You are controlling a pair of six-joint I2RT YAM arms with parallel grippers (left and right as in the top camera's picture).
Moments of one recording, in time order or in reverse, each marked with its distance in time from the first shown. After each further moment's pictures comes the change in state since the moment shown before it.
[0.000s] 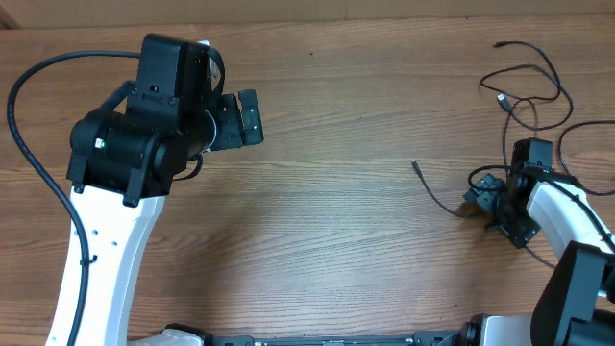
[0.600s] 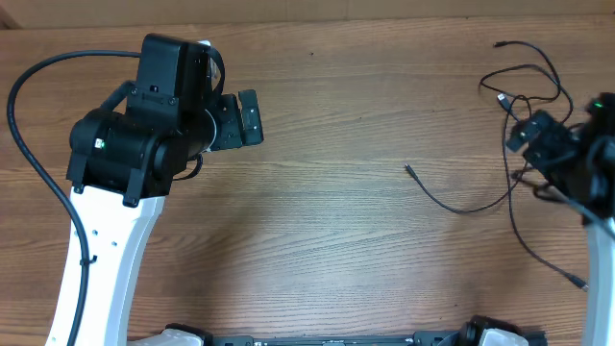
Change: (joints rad) left arm 0.000 0.000 0.000 0.001 -0.001 0.014; right arm 0.000 -0.401 0.521 -0.399 -0.102 -0.105
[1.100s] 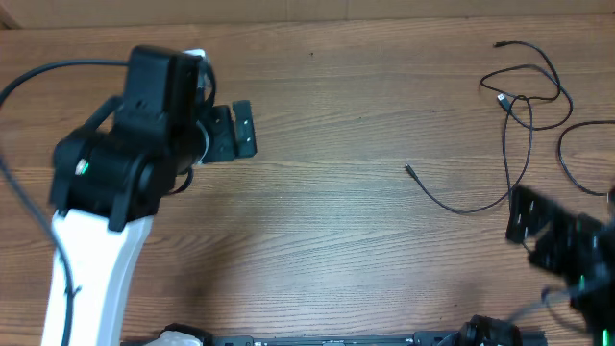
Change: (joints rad) left arm 0.000 -0.079 -0.002 -0.039 -0.007 0.019; right arm 0.000 -0.496 0.045 -0.193 -0.150 -0.193
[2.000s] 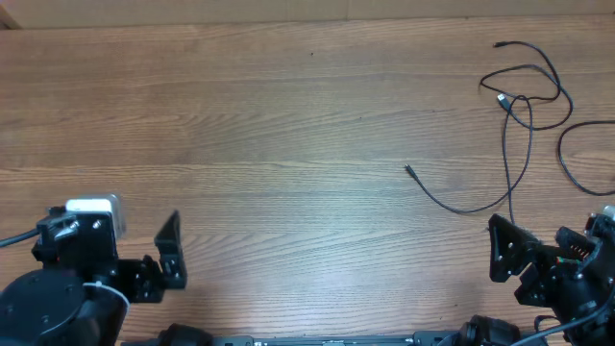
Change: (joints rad) left arm 0.000 -0.642 -0.306 0.048 -0.191 0.201; right arm 0.000 -0.058 0.019 -0.079 -0.130 -0.121
